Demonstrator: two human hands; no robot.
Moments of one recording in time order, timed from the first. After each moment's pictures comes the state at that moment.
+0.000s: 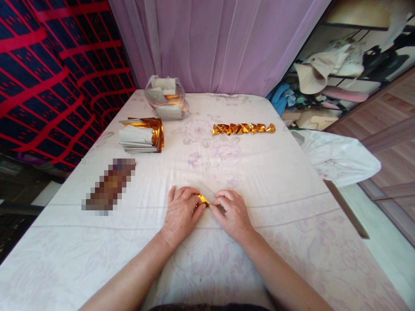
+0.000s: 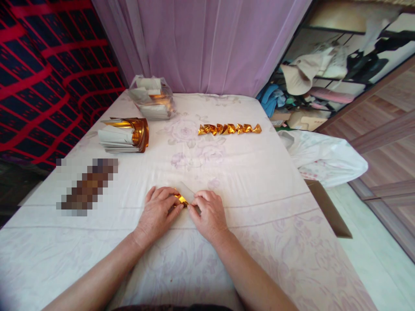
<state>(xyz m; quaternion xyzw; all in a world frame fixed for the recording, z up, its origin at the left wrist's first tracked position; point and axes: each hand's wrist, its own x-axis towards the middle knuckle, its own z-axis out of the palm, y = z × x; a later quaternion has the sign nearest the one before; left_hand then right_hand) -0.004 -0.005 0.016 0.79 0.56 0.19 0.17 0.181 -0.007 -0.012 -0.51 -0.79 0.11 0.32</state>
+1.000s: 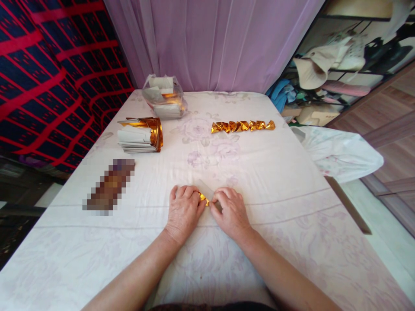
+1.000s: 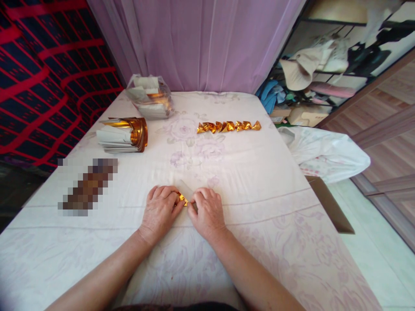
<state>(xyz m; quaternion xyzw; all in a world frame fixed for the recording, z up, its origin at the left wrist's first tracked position) 0.006 -0.003 0.015 0.80 0.57 0.17 0.09 0.171 -0.010 -0.006 -0.56 -0.78 0.09 0.26</state>
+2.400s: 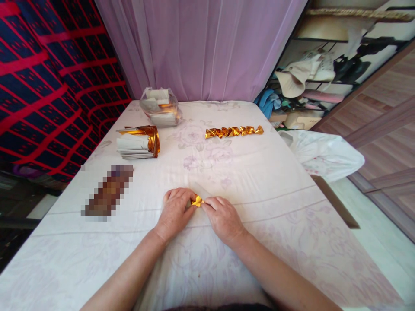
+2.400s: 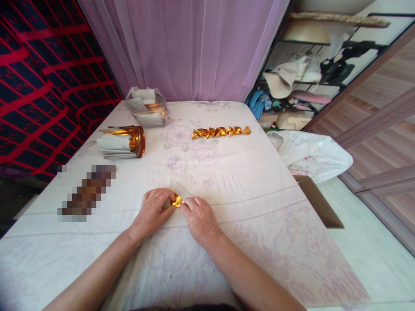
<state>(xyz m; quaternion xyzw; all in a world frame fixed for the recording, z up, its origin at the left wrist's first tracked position) -0.019 0.003 0.010 0.80 0.53 0.21 0.20 0.167 -0.021 -0.004 -0.46 -0.87 0.00 0.19</state>
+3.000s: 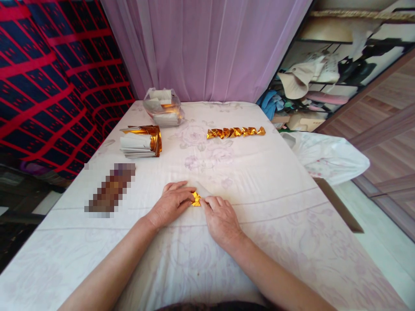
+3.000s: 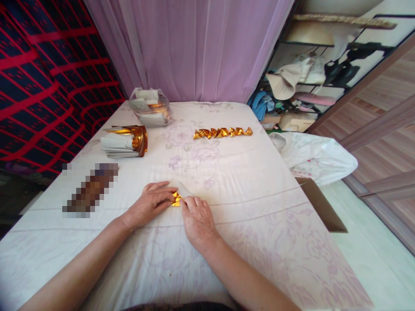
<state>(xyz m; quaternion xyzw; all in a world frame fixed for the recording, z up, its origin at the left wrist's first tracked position) -0.047 0.027 0.013 0.87 0.42 0.15 0.20 0.157 -0.027 -0.005 -0.51 -0.85 -0.02 0.12</state>
